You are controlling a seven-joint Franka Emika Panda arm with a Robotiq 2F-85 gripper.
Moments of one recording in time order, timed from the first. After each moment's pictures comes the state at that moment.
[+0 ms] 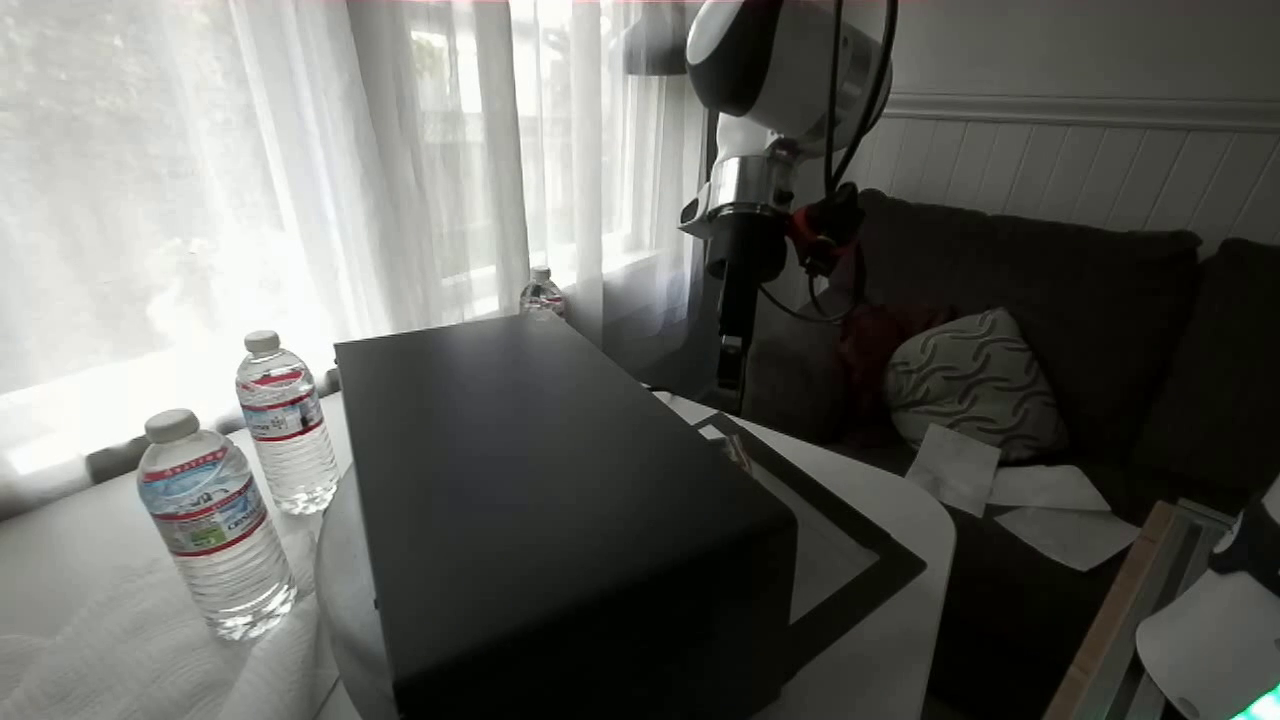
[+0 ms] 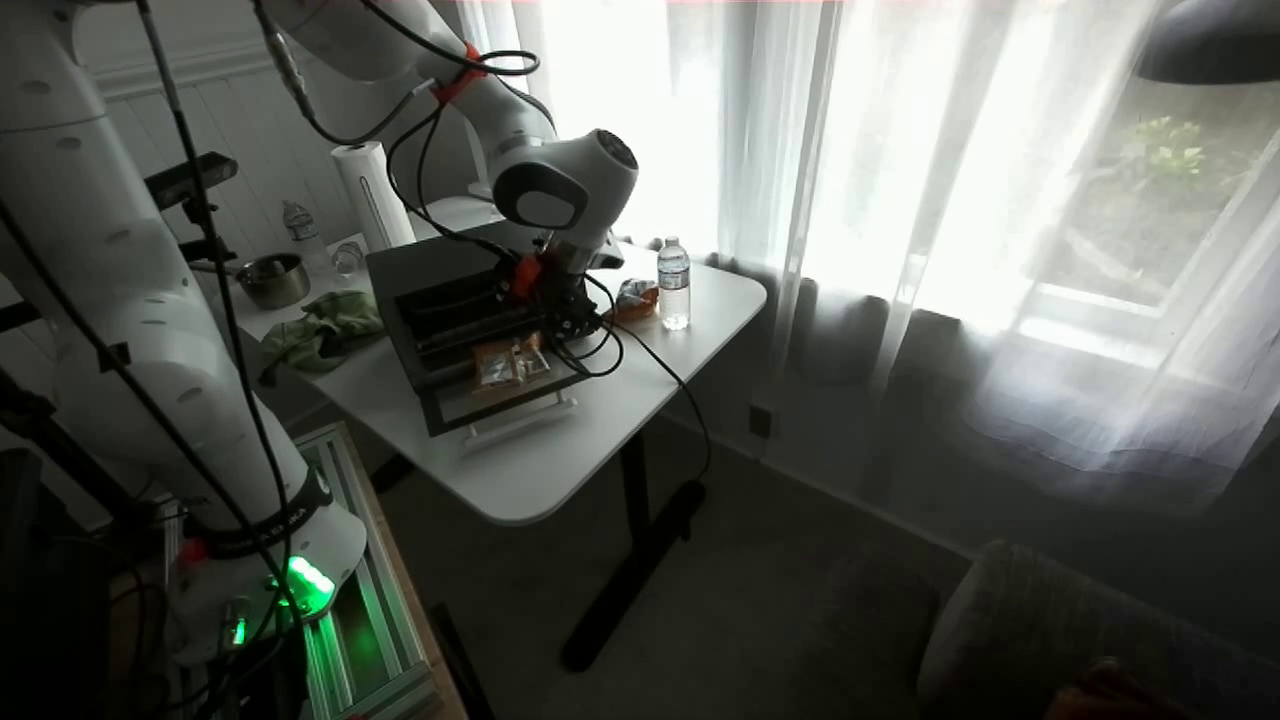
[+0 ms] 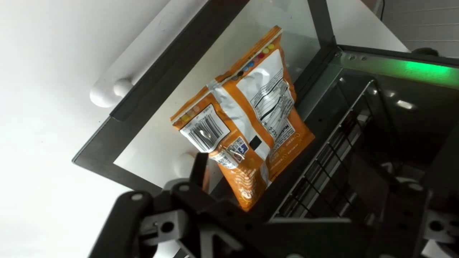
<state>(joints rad) 0.08 0.10 0.01 -2.39 0.51 2.10 -0.93</state>
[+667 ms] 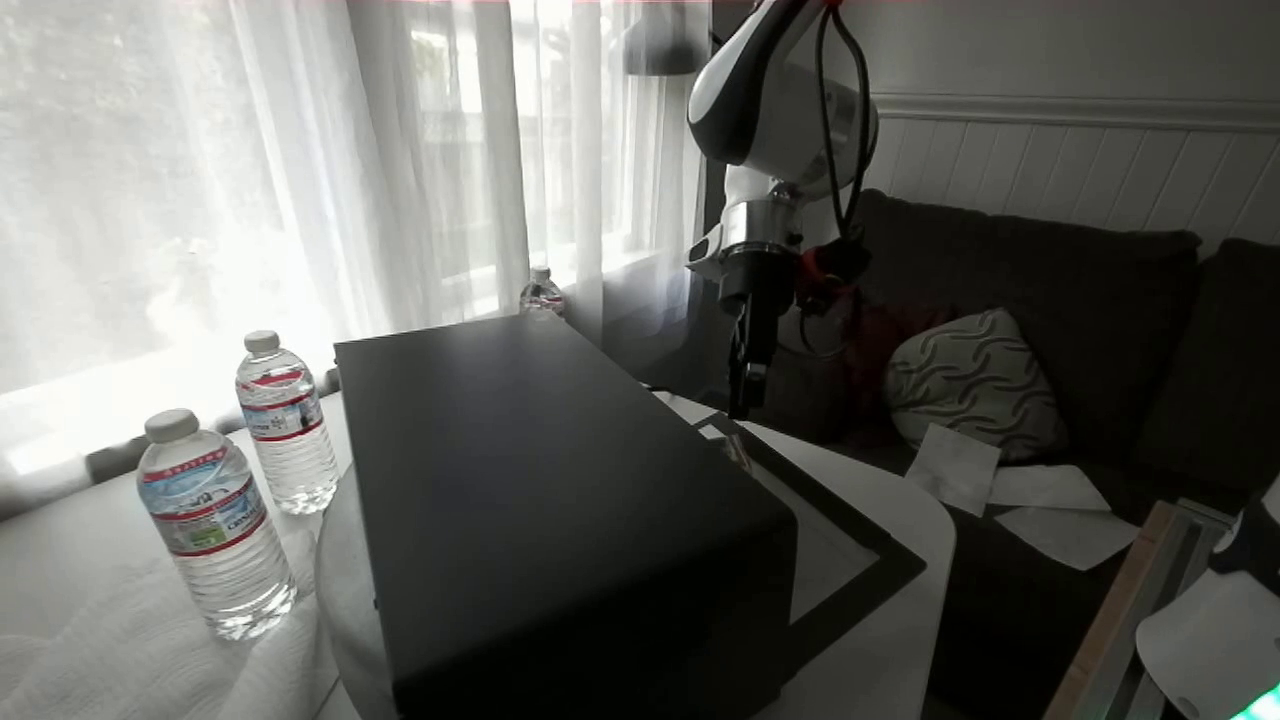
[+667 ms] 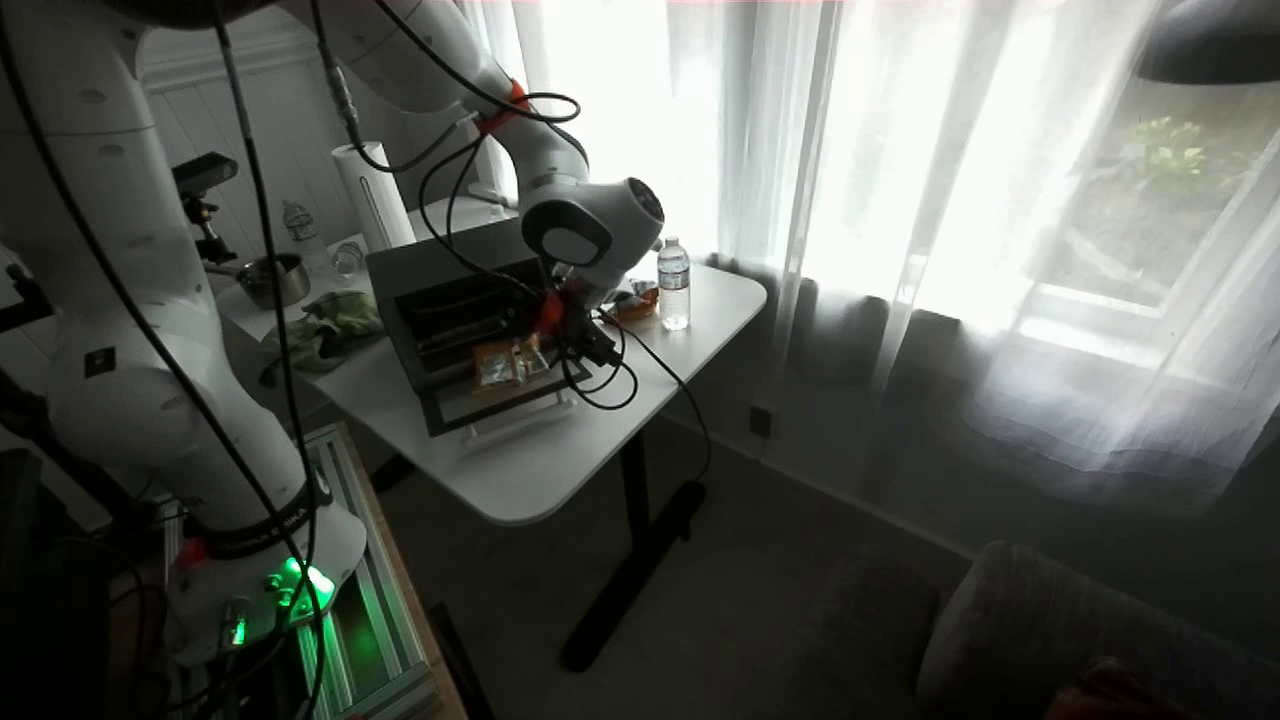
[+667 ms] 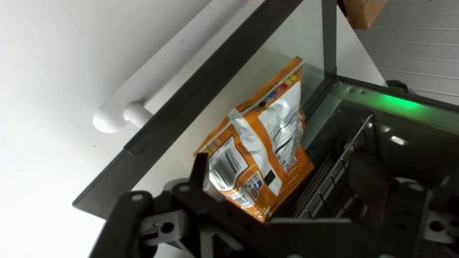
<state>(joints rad) -0.01 0.23 0.02 -2.34 0.53 2.03 -1.15</state>
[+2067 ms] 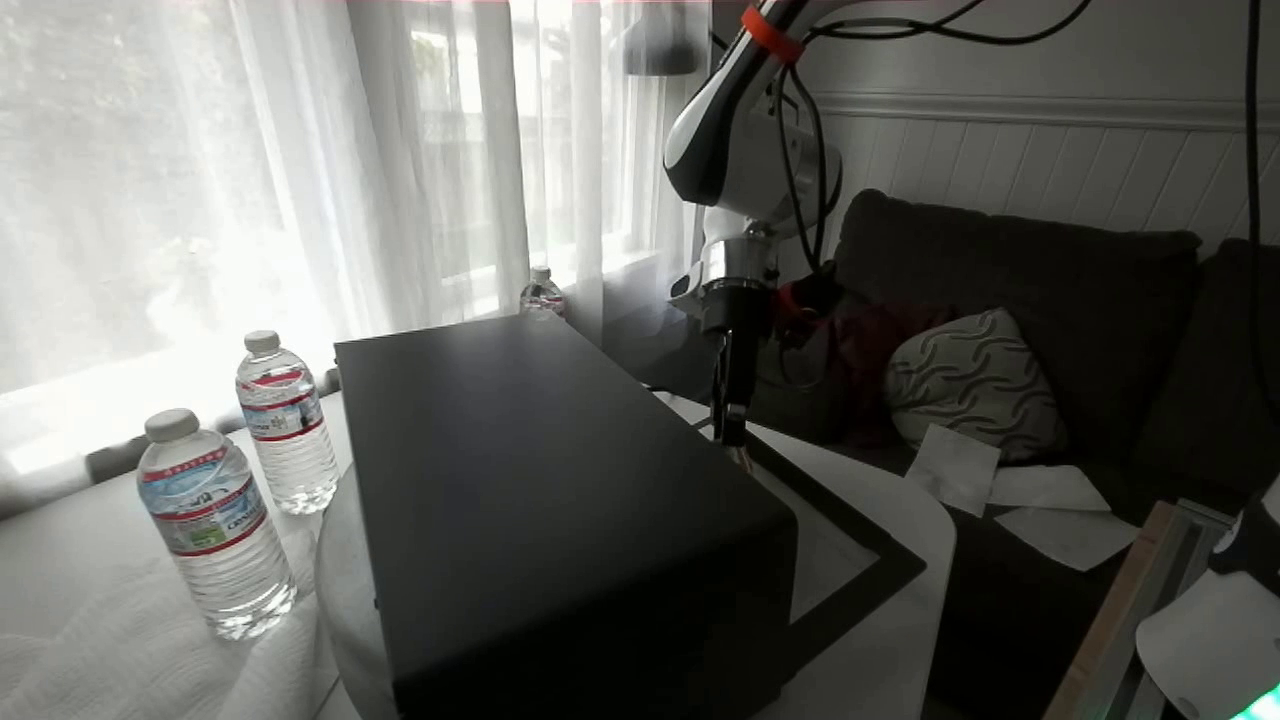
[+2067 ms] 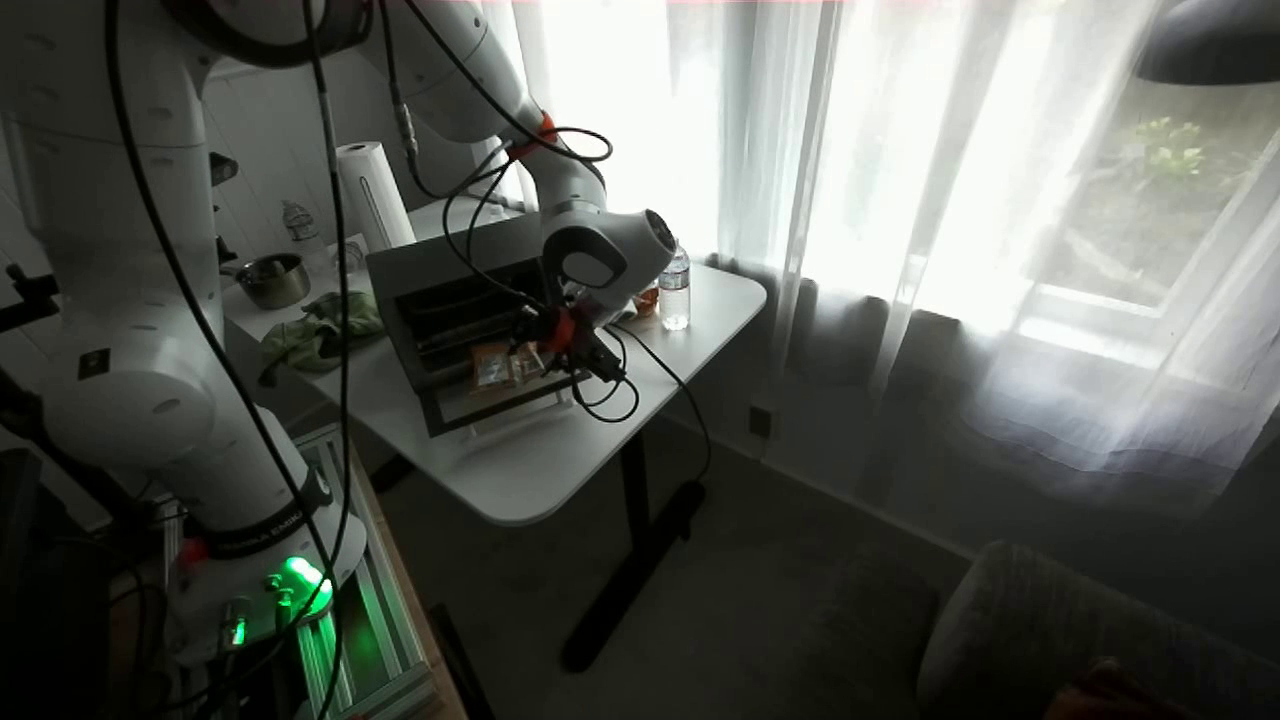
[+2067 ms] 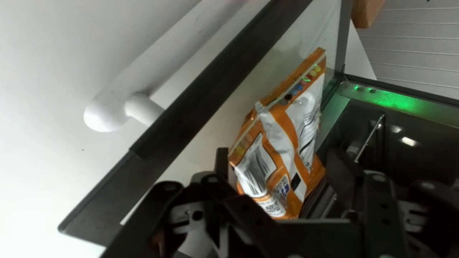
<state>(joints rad) -0.05 0.38 0.07 -2.25 0.54 2.00 -1.19</state>
